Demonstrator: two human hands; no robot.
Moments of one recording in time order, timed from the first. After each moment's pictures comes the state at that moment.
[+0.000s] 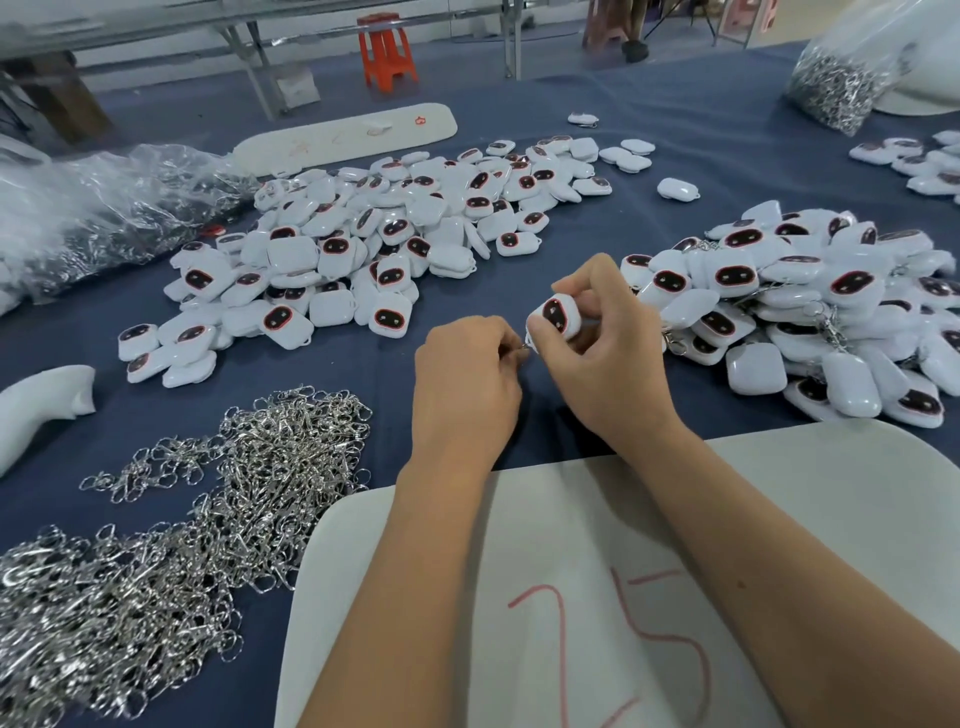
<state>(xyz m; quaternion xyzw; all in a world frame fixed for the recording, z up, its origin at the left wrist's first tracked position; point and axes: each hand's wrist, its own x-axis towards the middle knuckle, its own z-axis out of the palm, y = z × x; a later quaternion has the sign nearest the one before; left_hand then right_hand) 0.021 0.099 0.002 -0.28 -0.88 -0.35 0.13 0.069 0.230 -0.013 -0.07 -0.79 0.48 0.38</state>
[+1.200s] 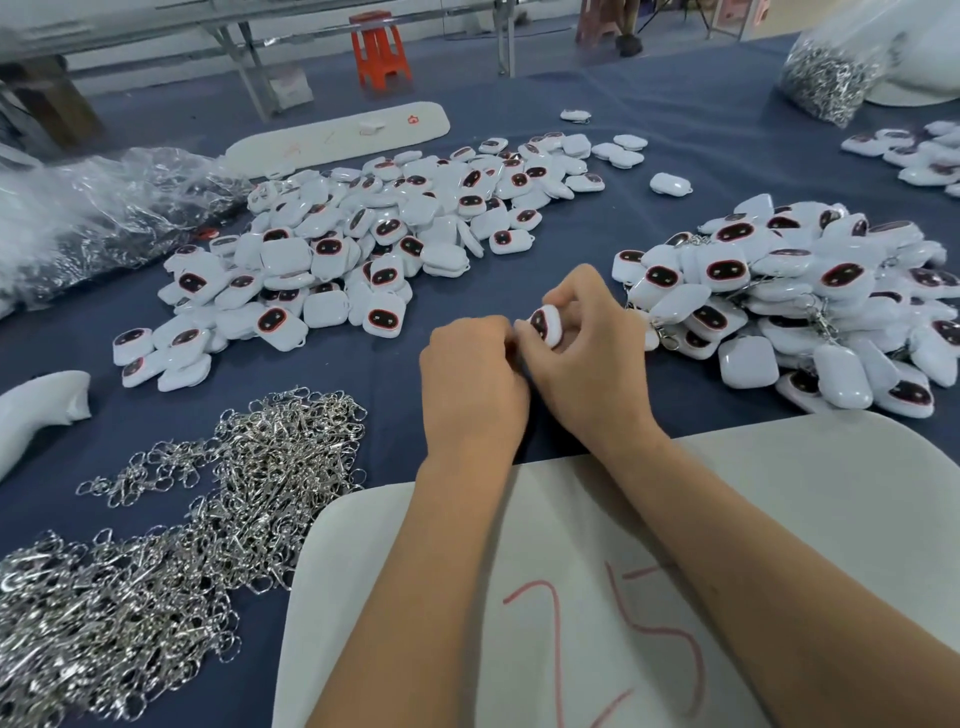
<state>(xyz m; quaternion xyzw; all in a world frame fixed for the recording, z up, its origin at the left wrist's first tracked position) 0.027 0.113 0.004 -0.23 -0.92 -0.28 0.15 0.067 0.219 -0.015 -0.15 -0.81 0.44 0.37</state>
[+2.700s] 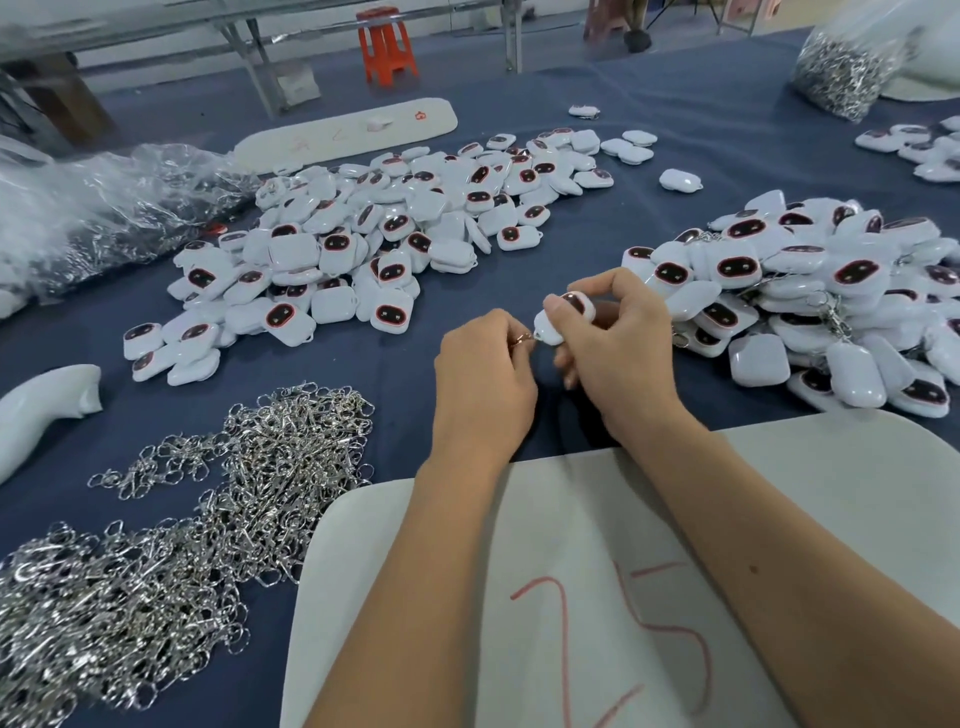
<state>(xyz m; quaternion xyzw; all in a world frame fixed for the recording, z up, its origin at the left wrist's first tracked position) 0.029 0.107 0.000 -0.23 -0.88 -0.41 0.07 0.066 0.230 -0.012 -0.21 -0.68 0.64 0.31</state>
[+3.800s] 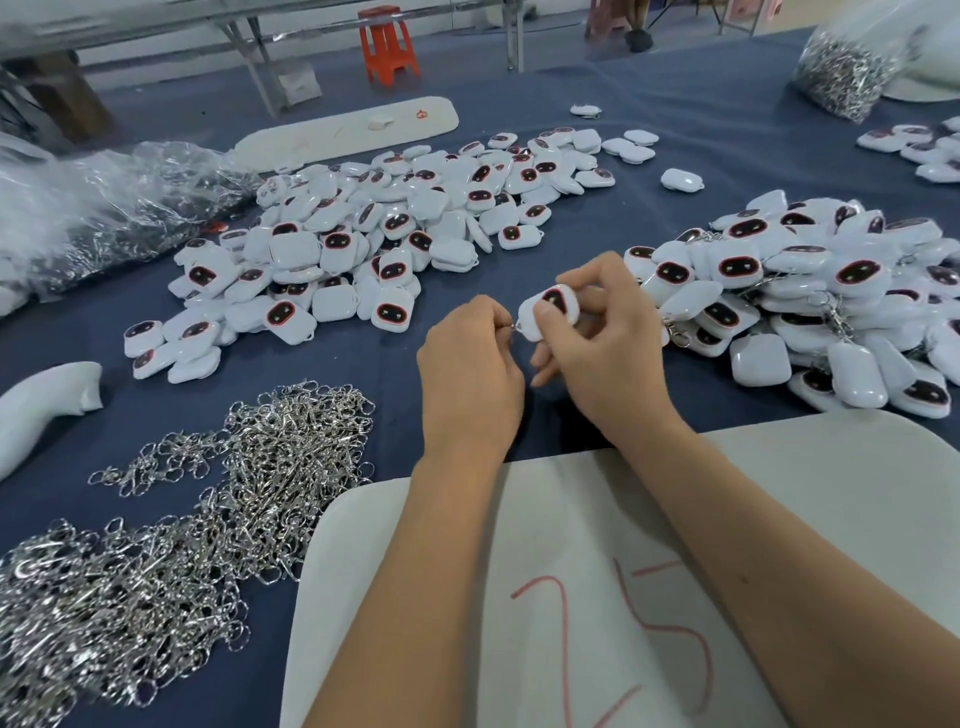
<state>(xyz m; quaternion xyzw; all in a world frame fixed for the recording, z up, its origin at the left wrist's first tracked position) 0.023 0.104 -0.004 -0.22 -0.88 -0.40 0.15 0.070 0.220 -0.008 -0.11 -0.71 0.61 0.33</state>
